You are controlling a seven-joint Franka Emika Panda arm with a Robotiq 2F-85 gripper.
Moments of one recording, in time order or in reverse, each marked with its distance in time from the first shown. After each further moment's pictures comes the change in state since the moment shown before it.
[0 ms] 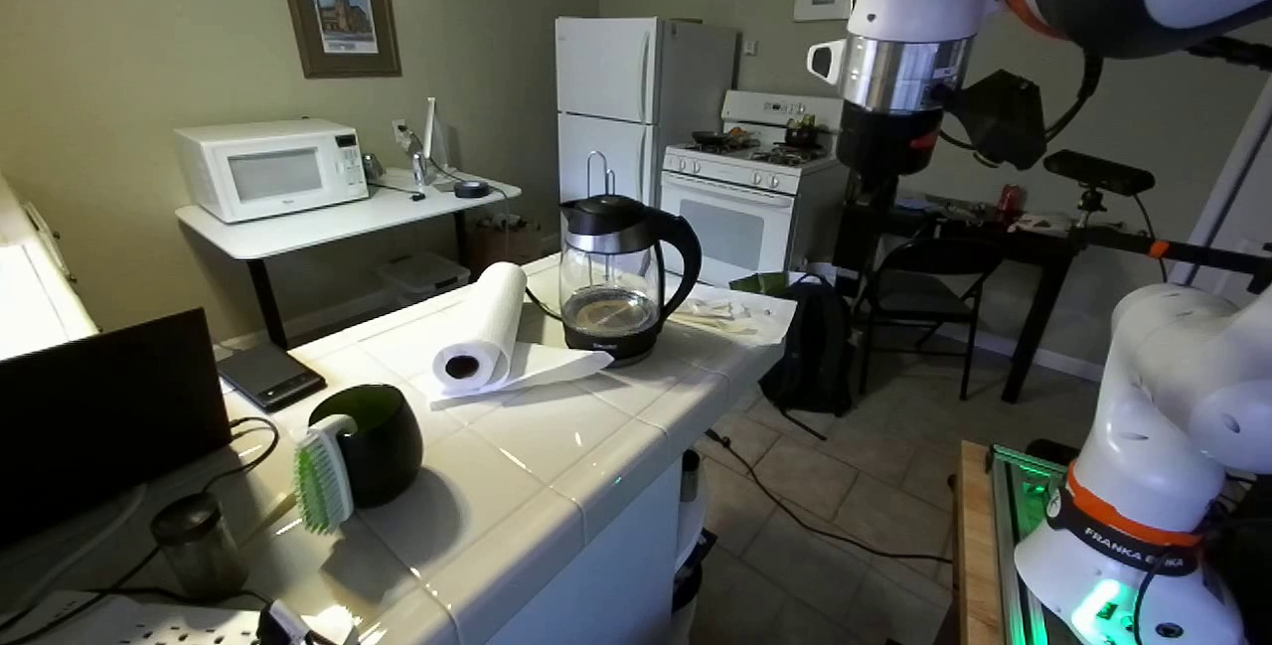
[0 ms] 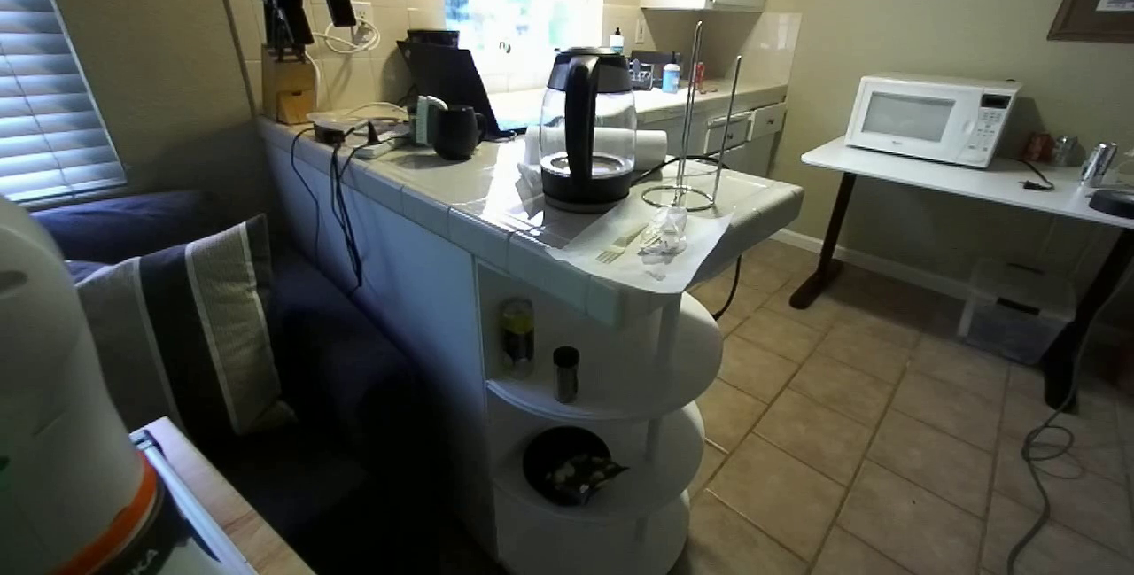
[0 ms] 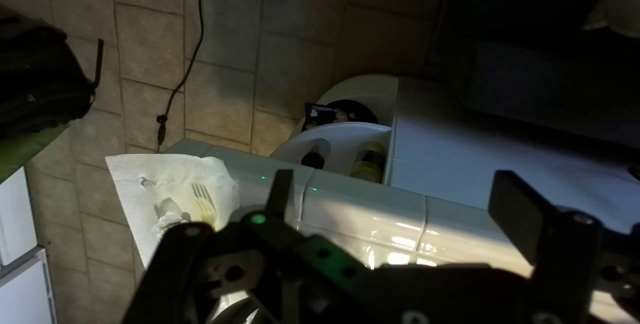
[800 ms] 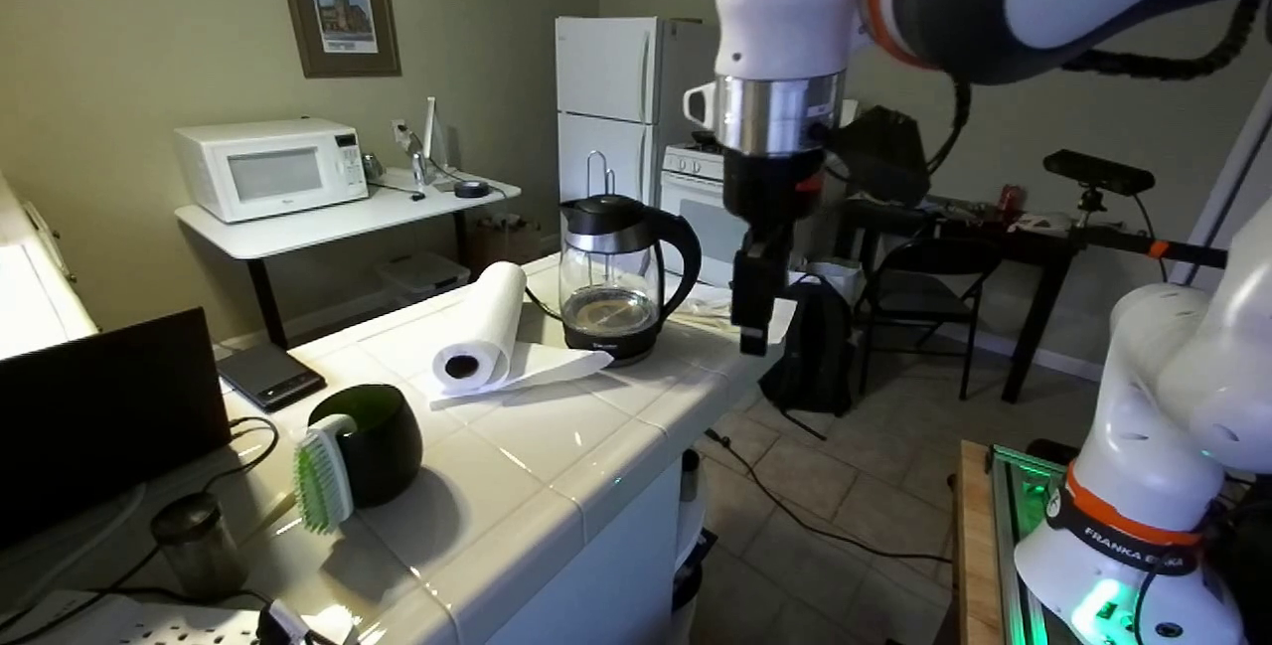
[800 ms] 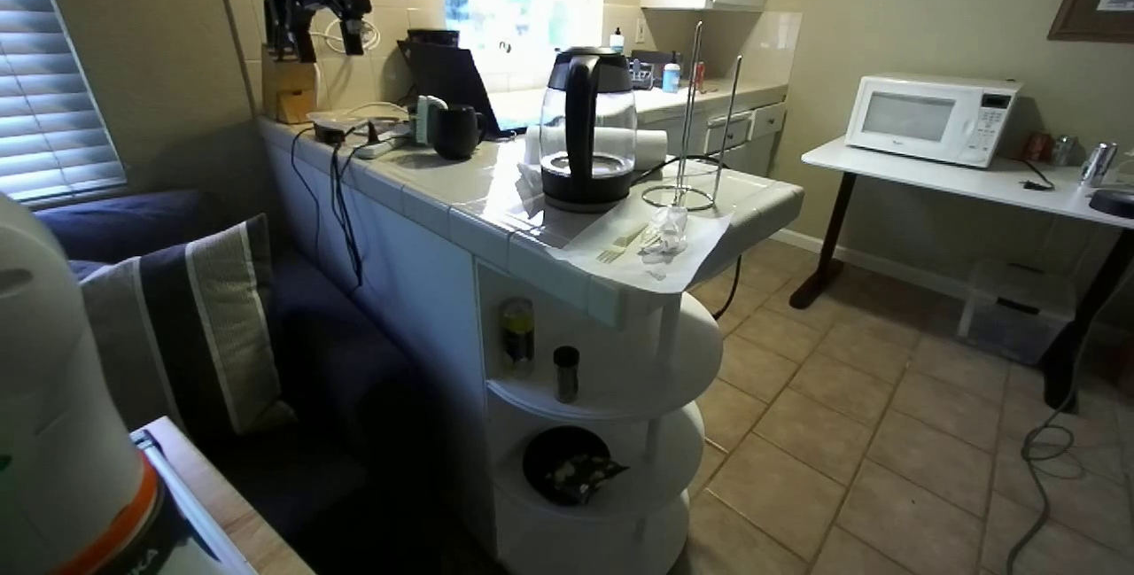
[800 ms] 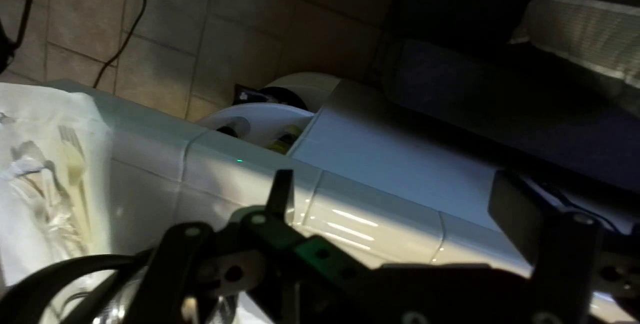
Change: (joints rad) arm 0.009 0.355 0.114 0.231 0.009 0.070 0.016
